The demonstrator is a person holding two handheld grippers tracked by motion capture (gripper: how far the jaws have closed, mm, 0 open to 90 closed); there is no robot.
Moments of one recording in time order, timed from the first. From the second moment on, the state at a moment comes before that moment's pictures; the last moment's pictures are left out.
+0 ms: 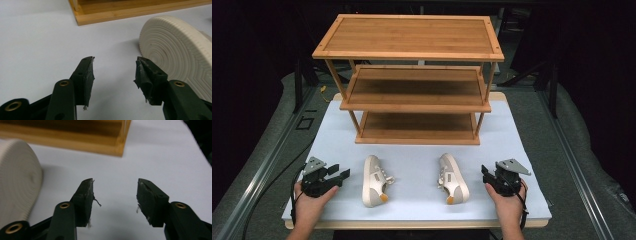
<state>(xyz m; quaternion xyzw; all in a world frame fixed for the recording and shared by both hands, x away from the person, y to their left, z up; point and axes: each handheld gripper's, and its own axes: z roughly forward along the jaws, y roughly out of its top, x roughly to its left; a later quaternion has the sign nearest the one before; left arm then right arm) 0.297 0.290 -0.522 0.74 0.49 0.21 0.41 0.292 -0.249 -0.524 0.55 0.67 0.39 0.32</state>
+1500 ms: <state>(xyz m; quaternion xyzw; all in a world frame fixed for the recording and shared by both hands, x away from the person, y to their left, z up) 0.273 0.255 -0.501 0.75 0.45 0.17 0.46 0.258 -0.221 -0.502 0.51 0.68 0.43 0.31</state>
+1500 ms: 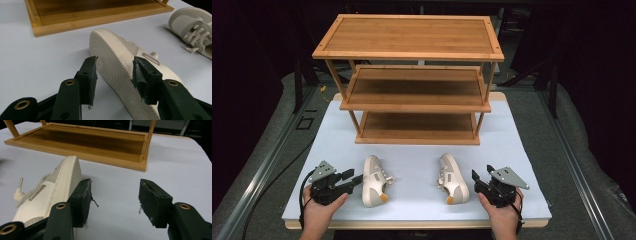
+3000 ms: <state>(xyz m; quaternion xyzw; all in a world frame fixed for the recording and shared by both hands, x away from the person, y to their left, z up) 0.258 0.263 -0.504 0.74 0.46 0.17 0.45 0.257 -0.224 -0.503 0.51 0.67 0.45 0.30</state>
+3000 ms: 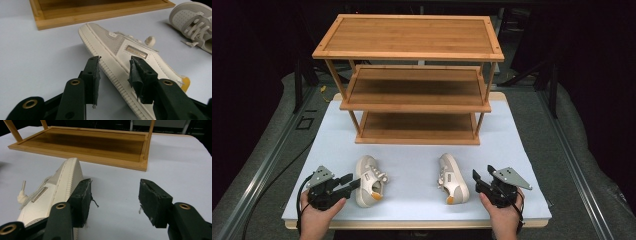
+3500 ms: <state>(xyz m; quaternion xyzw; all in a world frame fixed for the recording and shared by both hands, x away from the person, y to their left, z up) 0.261 0.294 -0.522 0.74 0.53 0.15 0.38 0.258 -0.225 -0.504 0.52 0.67 0.45 0.30</state>
